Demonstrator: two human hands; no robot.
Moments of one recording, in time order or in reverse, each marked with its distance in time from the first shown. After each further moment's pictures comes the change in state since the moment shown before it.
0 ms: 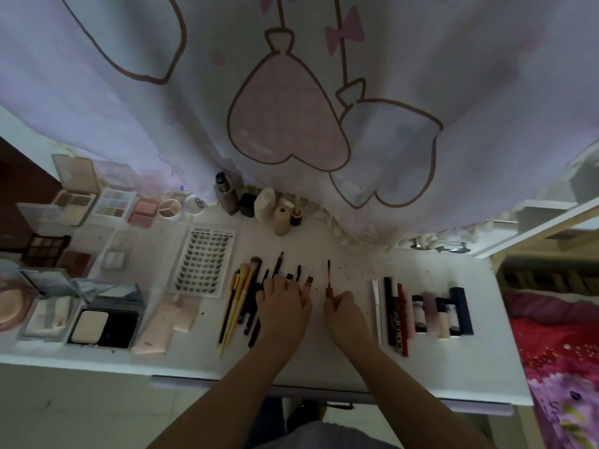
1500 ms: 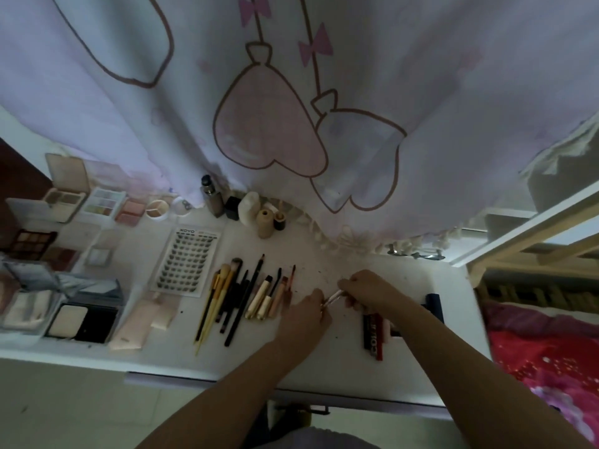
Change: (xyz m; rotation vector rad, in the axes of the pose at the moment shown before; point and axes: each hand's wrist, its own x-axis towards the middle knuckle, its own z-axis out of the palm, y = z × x) left_hand -0.017 0.059 -0.006 -0.369 -0.241 0.246; right_hand 0.044 -0.005 -0.104 -0.090 -0.318 -0.048
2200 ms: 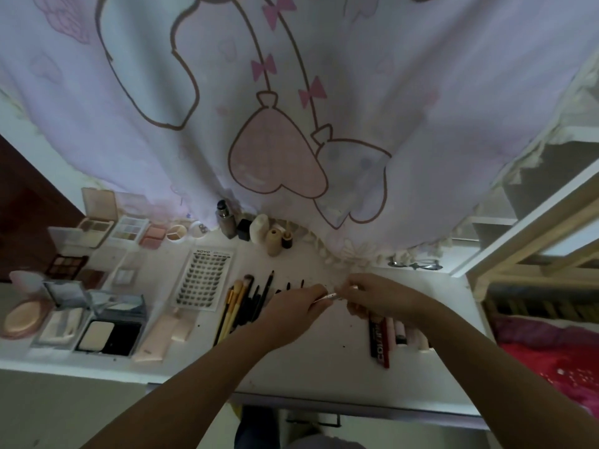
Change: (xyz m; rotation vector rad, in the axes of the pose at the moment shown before) left_hand -0.016 -0.004 -0.081 0.076 0.036 0.336; right_hand -0.070 -0.029 -0.023 -0.035 -0.173 -0.315
